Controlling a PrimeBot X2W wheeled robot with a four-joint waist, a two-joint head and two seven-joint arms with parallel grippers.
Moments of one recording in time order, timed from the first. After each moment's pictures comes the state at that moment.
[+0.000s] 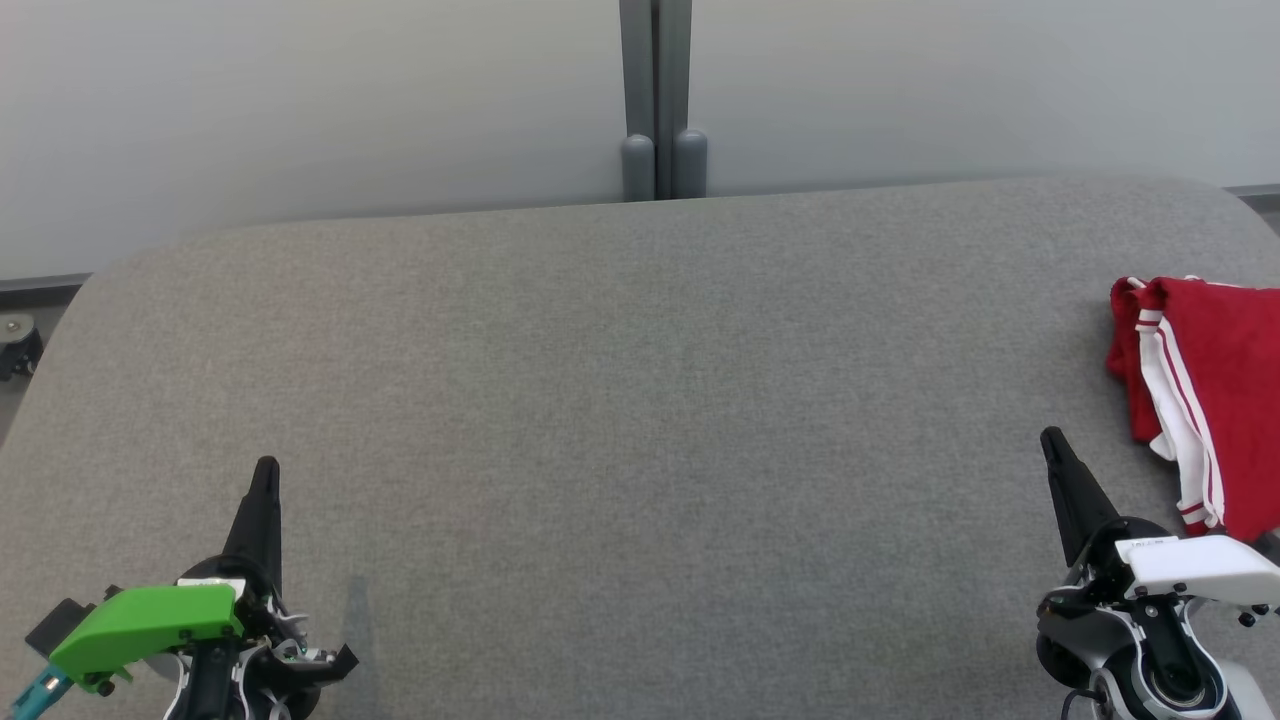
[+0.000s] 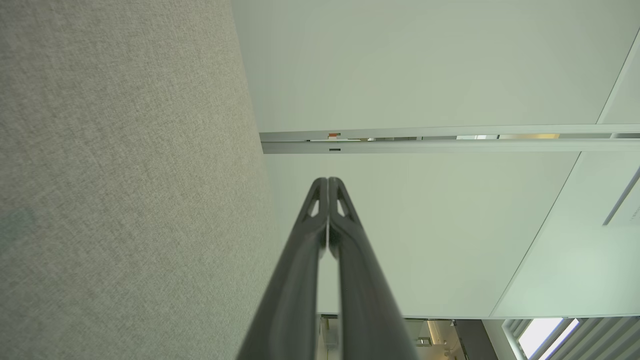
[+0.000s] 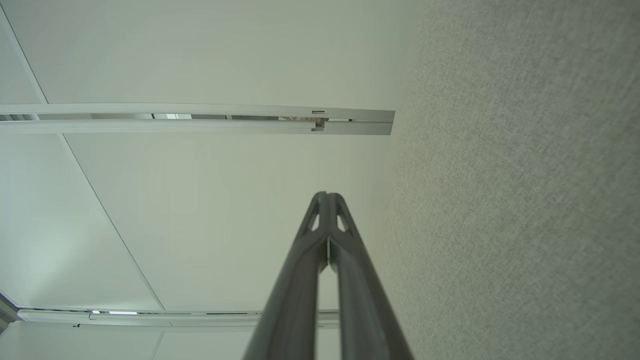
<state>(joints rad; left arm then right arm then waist) -0.11 0.05 0.12 0.22 -1.61 -0.10 0.11 -0.13 -0.05 -0.12 0.26 1.61 0.13 0.12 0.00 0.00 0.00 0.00</state>
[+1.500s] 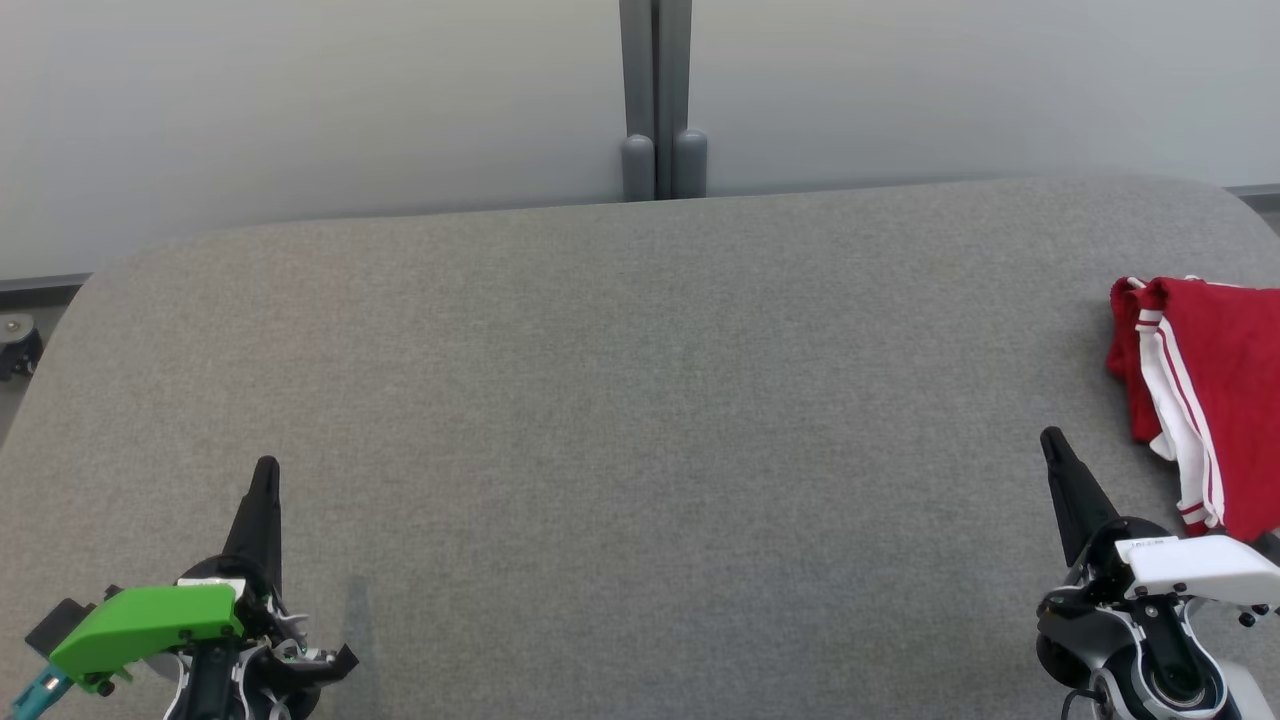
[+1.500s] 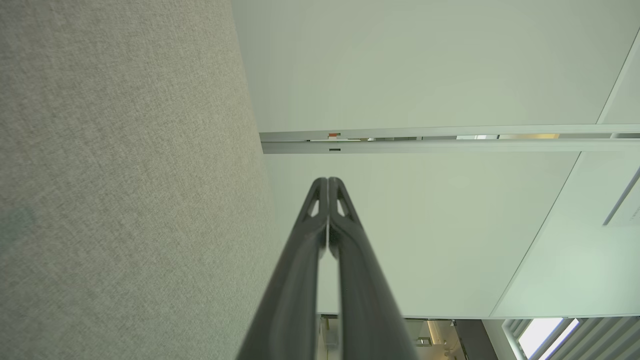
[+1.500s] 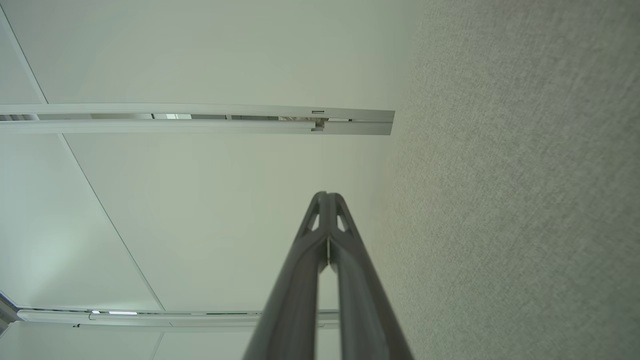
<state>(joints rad) -0.11 0.05 0.12 0.22 -1.61 -0.10 0.11 -0.13 -0.05 -0.12 0.26 1.61 0.13 0.12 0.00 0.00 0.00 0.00</state>
